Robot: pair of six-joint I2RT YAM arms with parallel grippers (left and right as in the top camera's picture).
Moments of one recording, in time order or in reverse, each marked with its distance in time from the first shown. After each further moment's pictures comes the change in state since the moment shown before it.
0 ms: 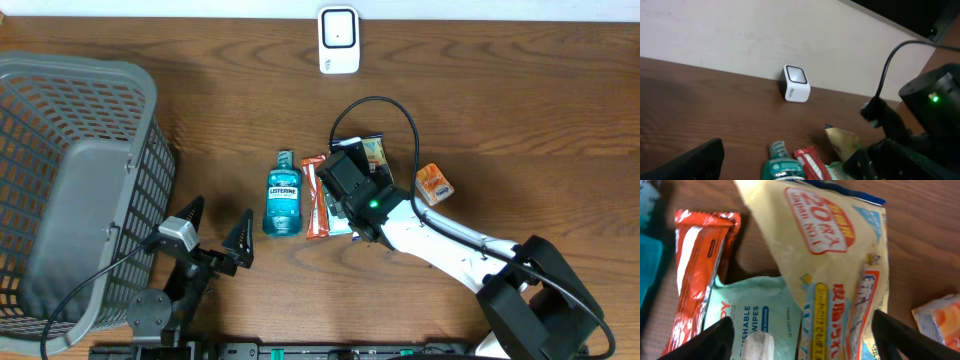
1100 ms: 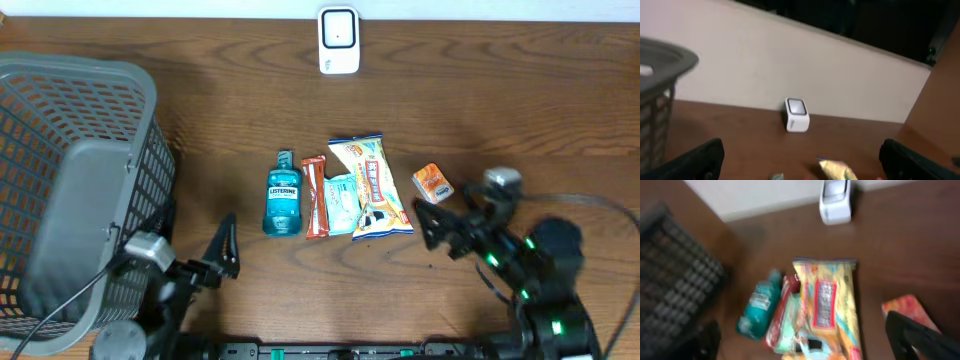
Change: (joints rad) left arm 0.000 0.000 0.275 -0.180 -0.060 0.014; right arm -0.579 -1.054 -0.406 -0.029 -0.822 -0.093
